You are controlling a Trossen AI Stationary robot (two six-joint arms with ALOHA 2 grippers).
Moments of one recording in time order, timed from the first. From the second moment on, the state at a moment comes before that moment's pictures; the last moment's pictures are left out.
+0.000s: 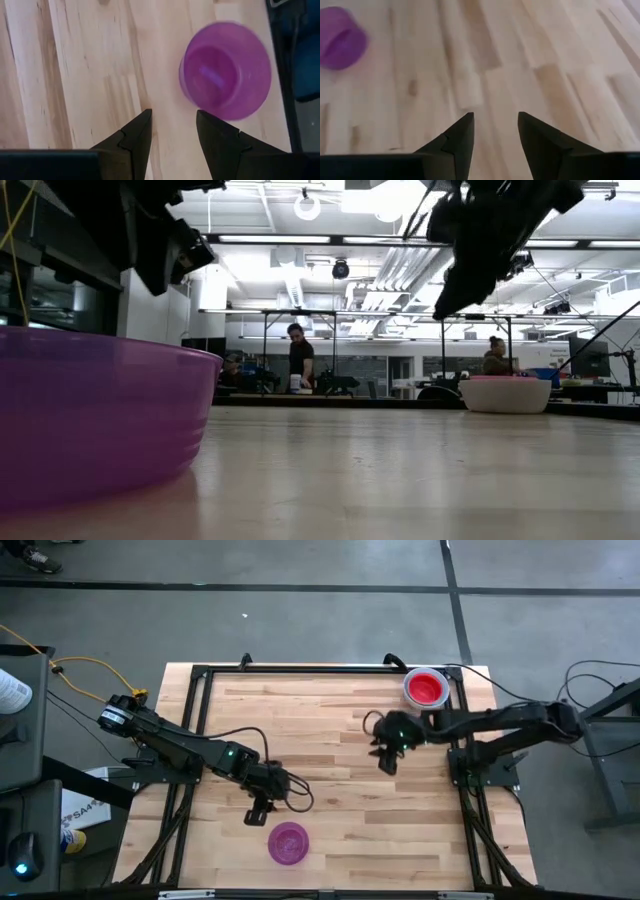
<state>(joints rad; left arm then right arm) -0.33 1.43 1.06 -0.65 0.14 -0.24 -0.06 1.20 0.78 -0.43 -0.01 0.27</state>
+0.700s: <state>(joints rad) -0.48 1.59 1.08 -0.56 0.06 -0.87 0.21 1.21 0.78 -0.33 0.17 0.35</state>
